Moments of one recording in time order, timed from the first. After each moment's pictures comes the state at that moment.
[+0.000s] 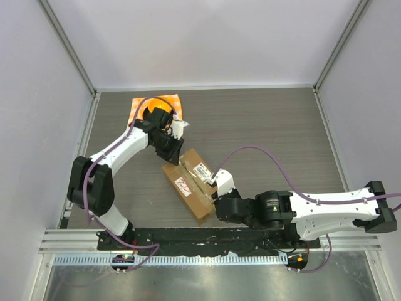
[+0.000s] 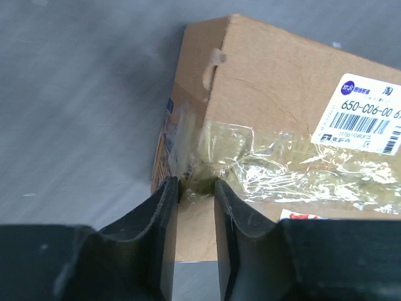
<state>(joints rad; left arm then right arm) -0.41 1.63 1.21 -0.81 0.39 0.16 1.54 1.09 0.95 -0.75 0.57 0.68</state>
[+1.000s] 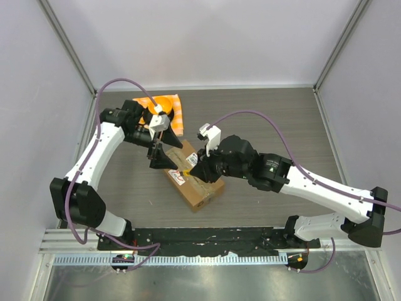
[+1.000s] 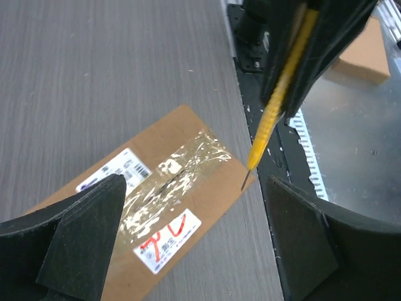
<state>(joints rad) -0.21 1.49 1.42 -1.31 1.28 1.15 1.11 1.20 1.20 -0.46 0.03 0.36</state>
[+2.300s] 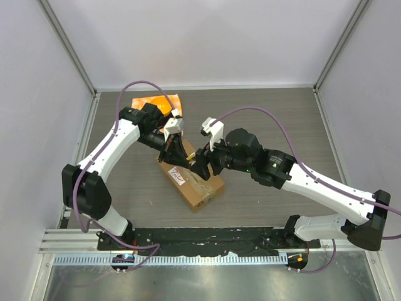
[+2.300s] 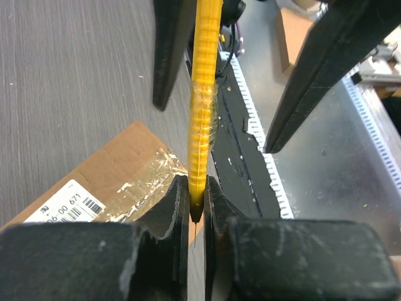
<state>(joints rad) -0.38 1.57 1.42 -1.35 1.31 1.15 1.02 1.24 1.24 -0.43 -0.05 0.18</state>
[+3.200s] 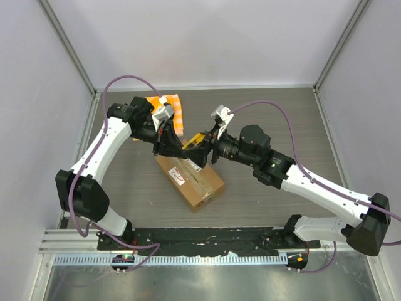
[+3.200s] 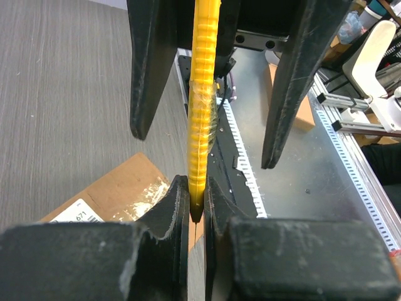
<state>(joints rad) -0.30 1.56 1.49 -1.35 1.46 1.02 0.90 1.17 1.03 0.08 -0.22 0.32</state>
